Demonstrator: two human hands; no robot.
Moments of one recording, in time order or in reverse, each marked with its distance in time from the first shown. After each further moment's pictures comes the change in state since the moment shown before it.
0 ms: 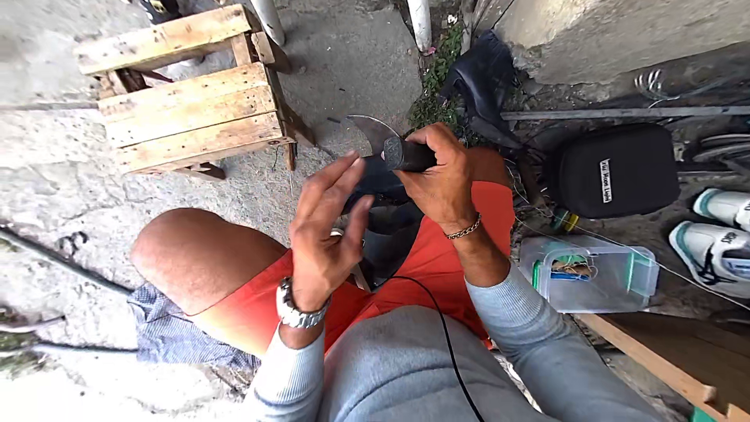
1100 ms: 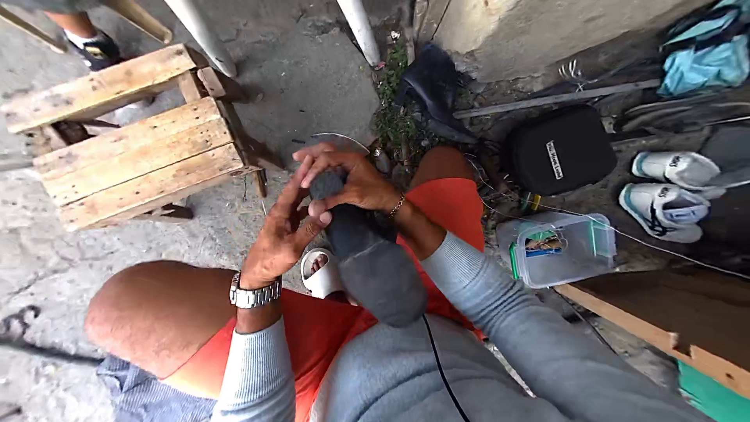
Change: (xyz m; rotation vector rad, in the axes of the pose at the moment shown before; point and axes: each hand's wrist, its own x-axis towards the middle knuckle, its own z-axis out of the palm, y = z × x) left_hand 0.010 -0.075 -0.005 -0.533 -0.481 -0.343; right_hand 0.000 0.008 0.038 0.908 -0.474 0.105
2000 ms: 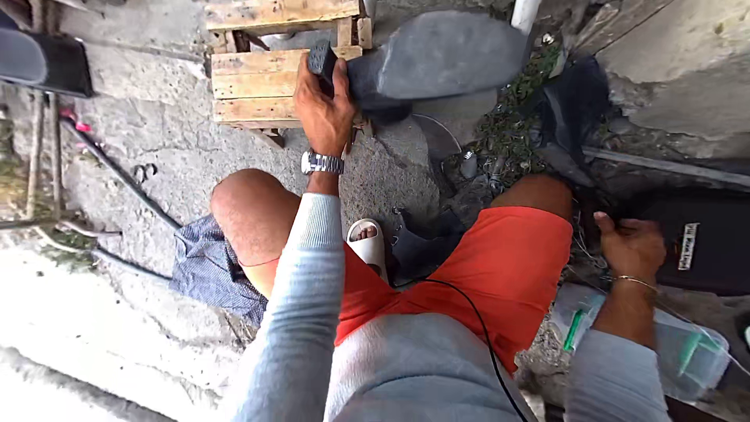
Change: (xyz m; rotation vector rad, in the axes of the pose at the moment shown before) left_hand 0.062 -0.020 -0.101 0.671 1.156 0.171; right_hand -0.171 -0.018 -0.231 -1.191 0.695 0.894
